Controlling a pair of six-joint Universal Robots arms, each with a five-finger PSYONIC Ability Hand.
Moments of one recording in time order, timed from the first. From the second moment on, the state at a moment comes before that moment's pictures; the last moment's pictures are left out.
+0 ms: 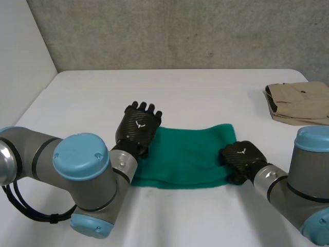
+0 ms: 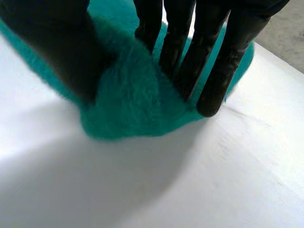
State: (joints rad) left arm 4.03 -2.10 -1.60 3.62 -1.69 3.63; right arm 1.88 -1.10 1.79 -0.19 1.32 2.68; left_hand 0.26 0.23 0.24 0.23 0.05; right_hand 0.83 1.08 1.05 1.07 0.87
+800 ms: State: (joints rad) left arm 4.17 -1.84 -1.64 3.52 -1.69 3.52; right arm 2.26 -1.14 1.49 -0.16 1.30 2.59; left_hand 0.26 0.23 0.24 0.23 0.05; right_hand 0.20 0.22 0.21 0.23 0.07
